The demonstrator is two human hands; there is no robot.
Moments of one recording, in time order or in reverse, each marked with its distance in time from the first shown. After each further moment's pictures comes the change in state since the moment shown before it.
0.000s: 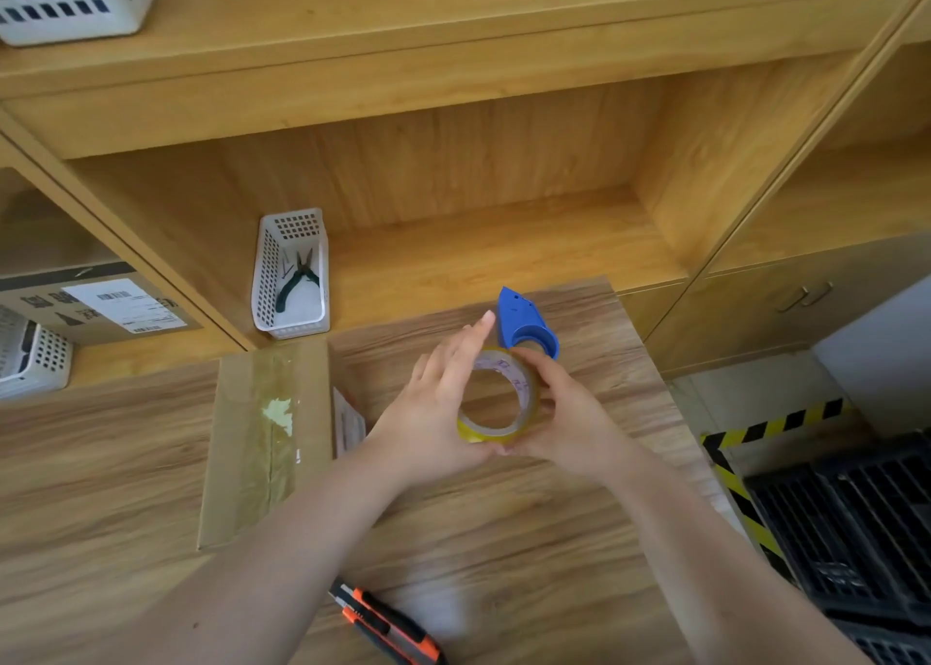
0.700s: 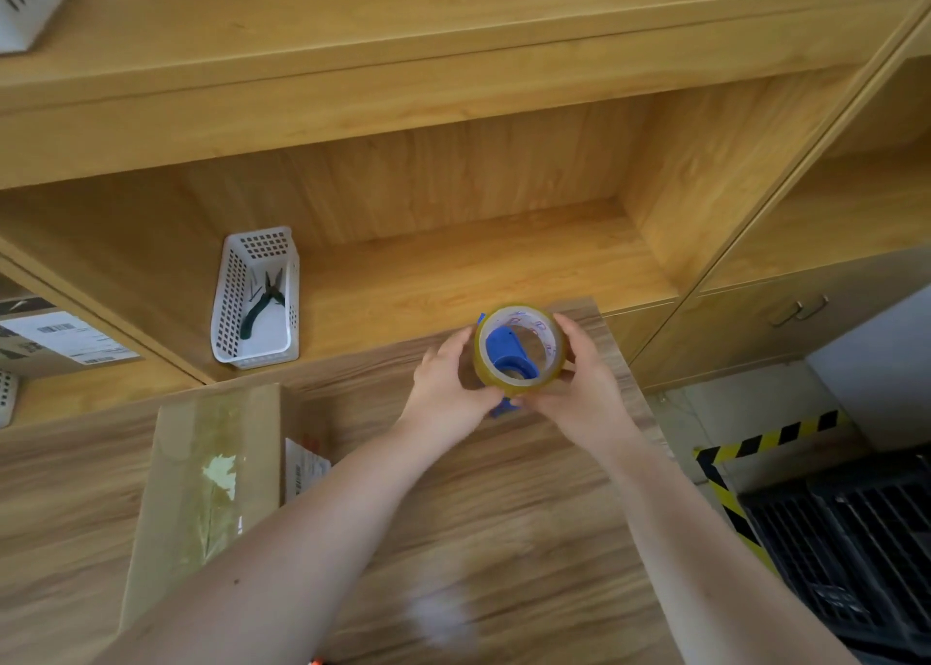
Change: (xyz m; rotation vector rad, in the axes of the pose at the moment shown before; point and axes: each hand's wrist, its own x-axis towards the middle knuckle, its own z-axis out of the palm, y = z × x) left_hand 0.109 -0.002 0.033 -0.394 0.134 -0.406; right_hand 0.064 0.022 -0.054 0.101 0.323 0.043
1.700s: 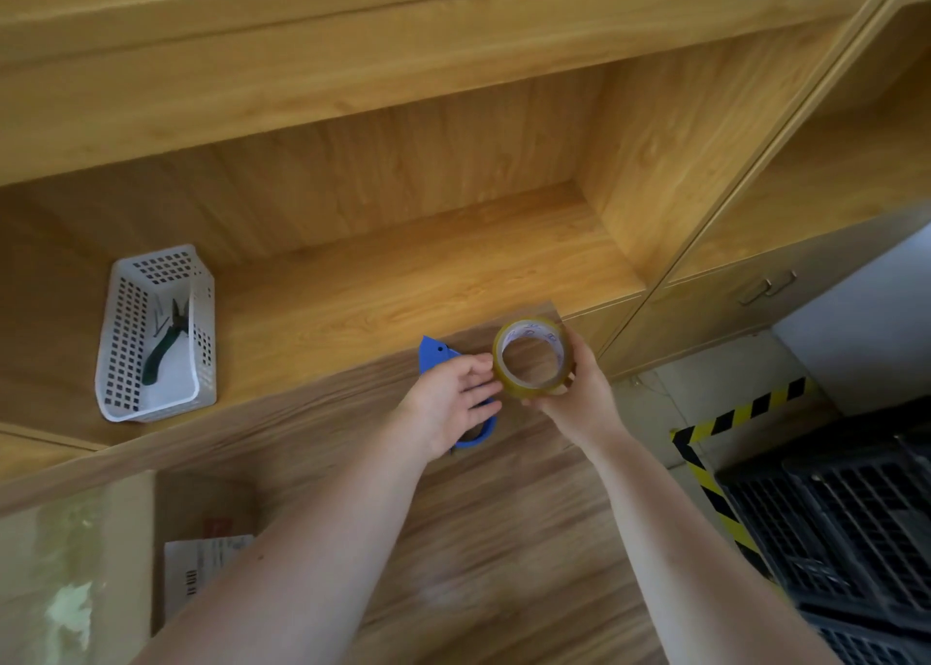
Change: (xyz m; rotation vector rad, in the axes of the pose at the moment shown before) left_hand 0.097 0.017 0.069 -0.900 -0.313 -0.526; right_hand 0.076 0.084 -0.038 -0.032 0.136 0.214
